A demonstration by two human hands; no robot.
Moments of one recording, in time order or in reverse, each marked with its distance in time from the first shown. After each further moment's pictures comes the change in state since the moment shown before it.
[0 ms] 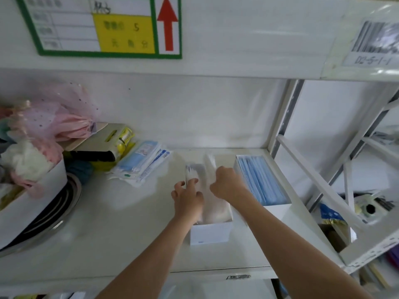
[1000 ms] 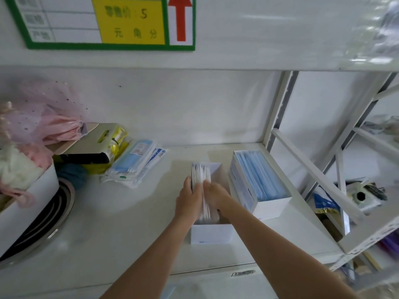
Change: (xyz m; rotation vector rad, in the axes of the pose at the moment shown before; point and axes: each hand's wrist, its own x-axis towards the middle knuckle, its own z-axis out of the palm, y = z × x) left_hand -0.001 -0.007 -0.003 -0.305 -0.116 -0.027; right_hand 0.014 0.001 0.062 0.468 -0.123 0.159
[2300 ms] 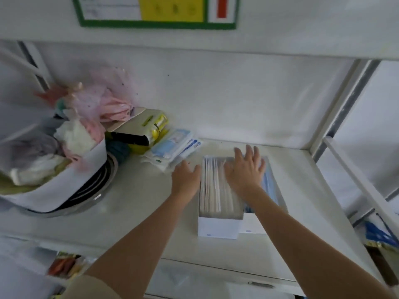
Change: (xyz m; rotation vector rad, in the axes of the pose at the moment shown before) left_hand 0.037 -0.010 -0.066 0.172 0.327 -0.065; right_hand 0.026 -0.026 -0.010 -0.538 0.399 -0.389
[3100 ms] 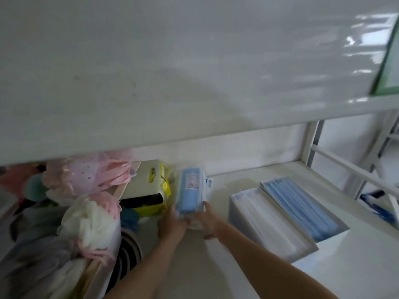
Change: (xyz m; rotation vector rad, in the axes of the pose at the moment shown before) left_hand 0.150 -0.103 -0.072 0.206 -0.232 0.137; right_hand 0.043 -0.169 0.119 1.173 -0.411 0.487
